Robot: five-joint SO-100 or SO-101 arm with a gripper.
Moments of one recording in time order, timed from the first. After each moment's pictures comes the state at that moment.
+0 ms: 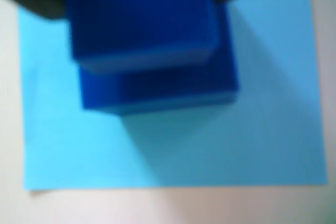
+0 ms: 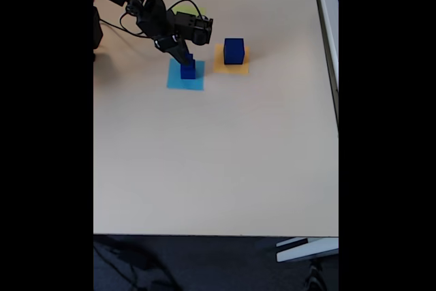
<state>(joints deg) 15.1 110.0 131.3 35.4 75.7</state>
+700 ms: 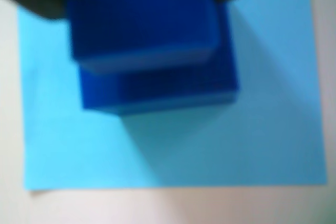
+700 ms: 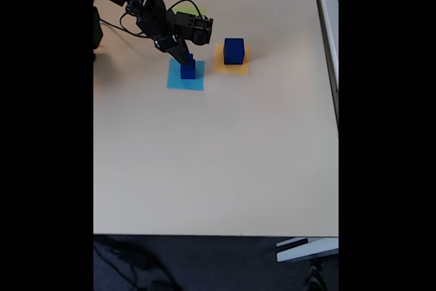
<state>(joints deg) 15.1 110.0 131.3 35.4 75.7</state>
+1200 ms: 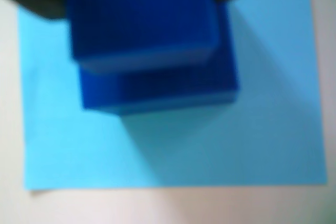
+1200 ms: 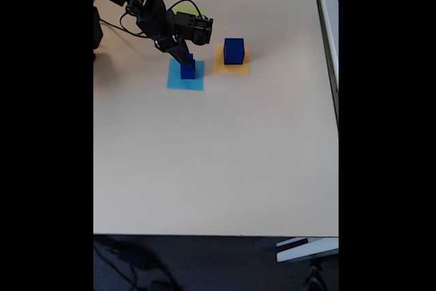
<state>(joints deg) 15.1 110.0 131.3 35.4 75.7</state>
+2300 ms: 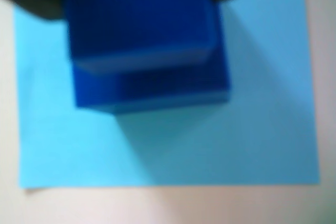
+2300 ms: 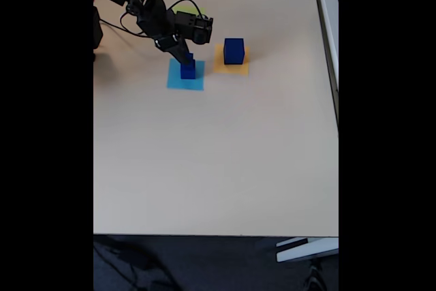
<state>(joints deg) 14.7 110.0 131.3 35.4 75.7</state>
